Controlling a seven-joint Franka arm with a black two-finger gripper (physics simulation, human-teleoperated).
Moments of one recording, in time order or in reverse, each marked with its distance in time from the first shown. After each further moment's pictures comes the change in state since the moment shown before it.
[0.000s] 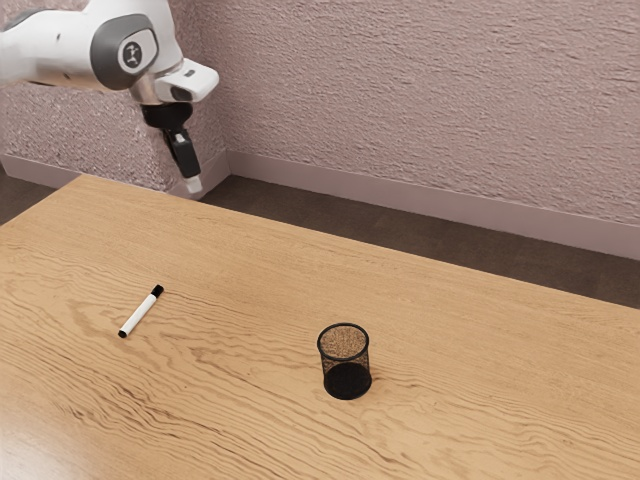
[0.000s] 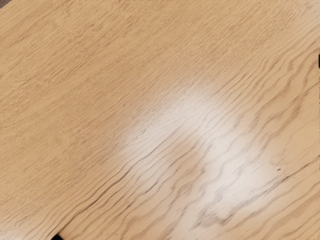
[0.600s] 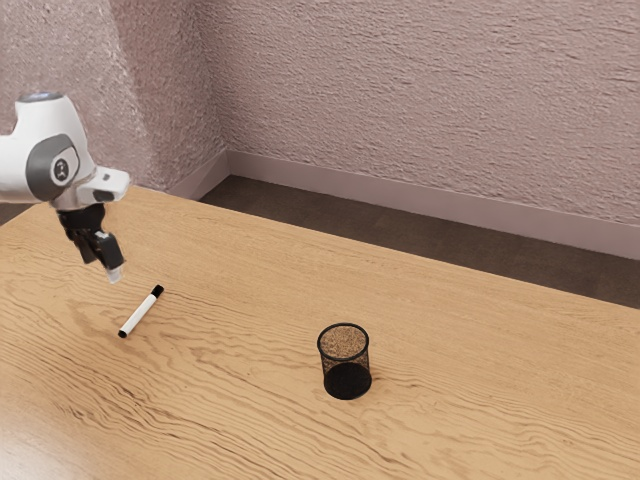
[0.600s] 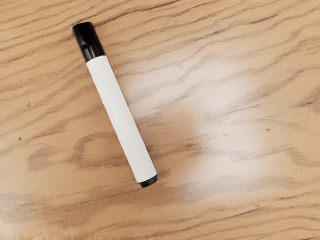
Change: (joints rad) arm 0.098 -0.080 0.205 -0.497 0.007 0.319 -0.111
